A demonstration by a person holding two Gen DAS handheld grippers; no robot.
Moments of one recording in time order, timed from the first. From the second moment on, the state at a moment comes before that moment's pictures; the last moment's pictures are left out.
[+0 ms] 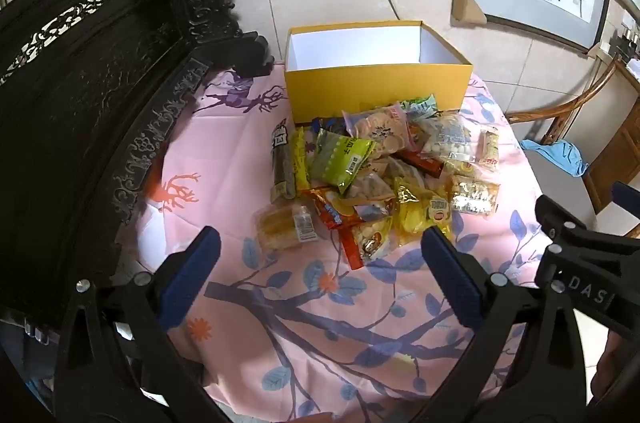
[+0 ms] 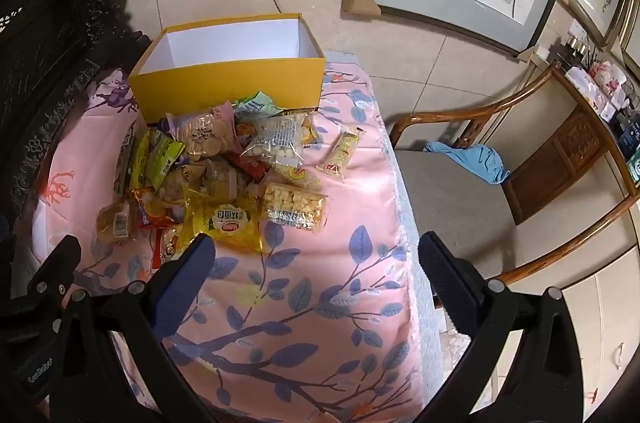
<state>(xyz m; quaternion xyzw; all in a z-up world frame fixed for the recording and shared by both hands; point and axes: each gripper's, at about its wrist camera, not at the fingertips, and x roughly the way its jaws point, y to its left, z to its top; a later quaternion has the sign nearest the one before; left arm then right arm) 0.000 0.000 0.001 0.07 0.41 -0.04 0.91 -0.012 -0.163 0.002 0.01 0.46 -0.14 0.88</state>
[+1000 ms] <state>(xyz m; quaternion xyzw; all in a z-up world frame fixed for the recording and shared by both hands) 0.013 0.002 0.002 0.04 0.42 -0.05 0.91 -0.009 -0.177 0.004 0.06 0.44 -0.13 0.88</state>
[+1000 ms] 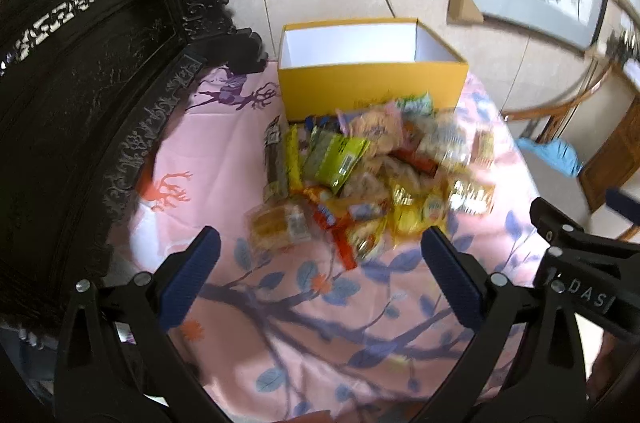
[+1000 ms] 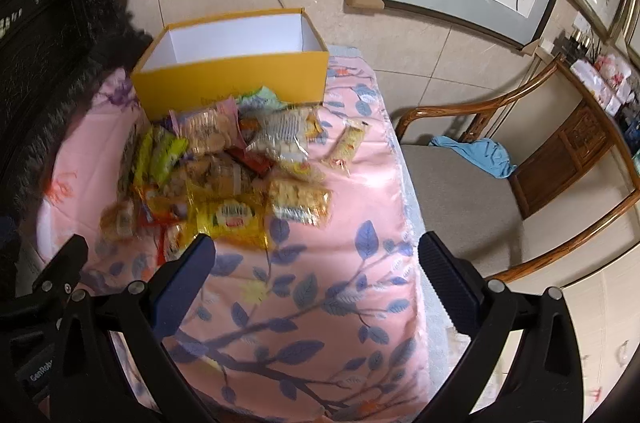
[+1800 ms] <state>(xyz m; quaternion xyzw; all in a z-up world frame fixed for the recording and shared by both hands) -0.003 0.050 0.051 -0.22 0.34 -0.11 0.91 -0.038 -0.191 0.042 0.16 0.40 -0.11 0.90</state>
